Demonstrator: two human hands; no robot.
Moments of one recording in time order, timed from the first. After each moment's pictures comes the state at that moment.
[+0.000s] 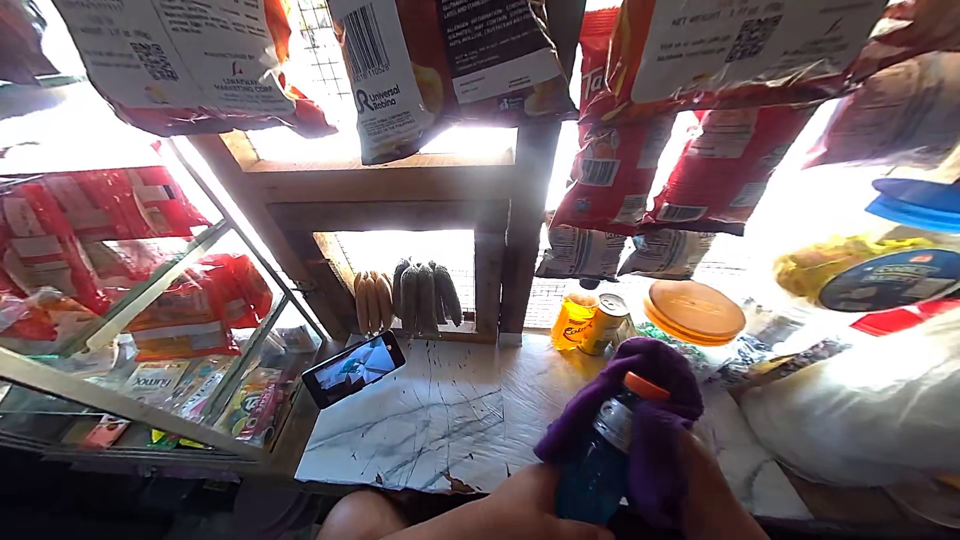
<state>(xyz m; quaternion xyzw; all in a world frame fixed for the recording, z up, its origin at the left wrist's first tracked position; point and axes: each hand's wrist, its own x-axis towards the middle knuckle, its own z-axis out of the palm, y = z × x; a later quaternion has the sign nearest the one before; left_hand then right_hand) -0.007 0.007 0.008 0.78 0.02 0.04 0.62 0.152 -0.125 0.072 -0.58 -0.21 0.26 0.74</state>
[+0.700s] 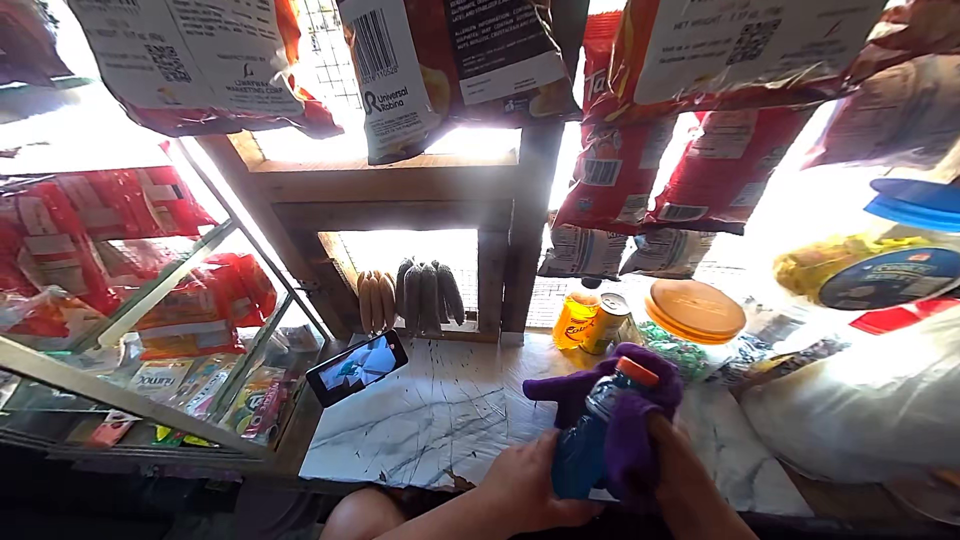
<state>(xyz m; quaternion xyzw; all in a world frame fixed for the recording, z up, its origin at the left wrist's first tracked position) -0.006 0.012 0.027 0.90 0.13 0.05 0.42 0.145 -0.104 0.060 -0.55 -0.17 0.26 0.78</state>
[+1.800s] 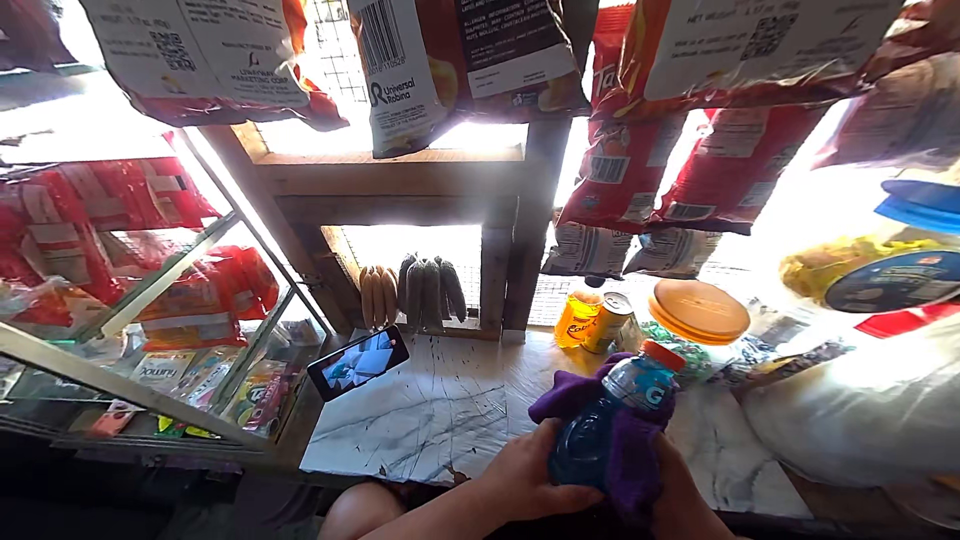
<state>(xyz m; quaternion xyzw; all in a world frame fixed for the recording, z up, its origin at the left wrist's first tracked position) -0.004 0.022 0.017 0.85 0.05 0.14 0.50 0.131 -0.116 0.046 -0.45 -0.15 0.35 0.81</state>
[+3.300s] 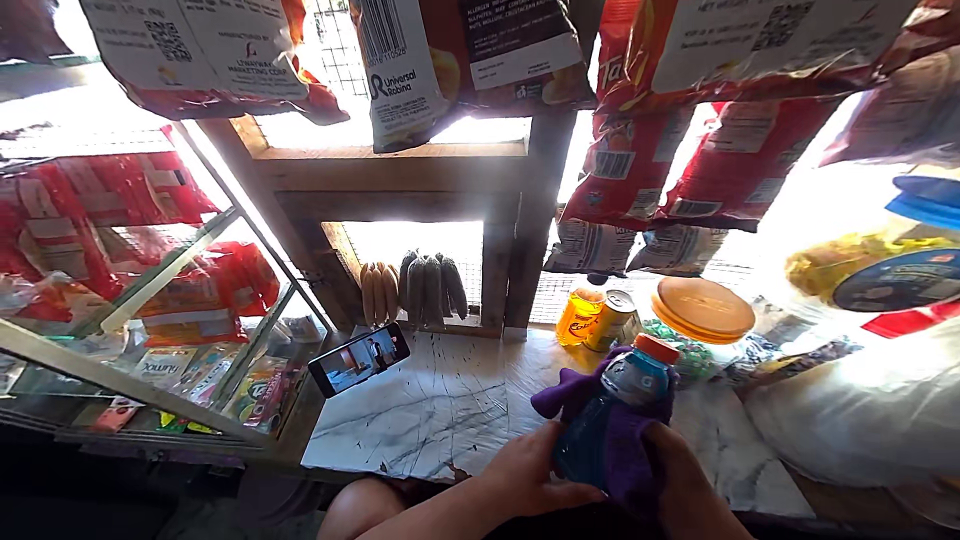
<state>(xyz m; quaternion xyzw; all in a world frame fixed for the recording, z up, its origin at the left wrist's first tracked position) -0.002 0.022 0.012 0.86 0.06 0.12 0.49 0.145 -0.117 0.047 -0.47 -0.16 0.36 0.78</state>
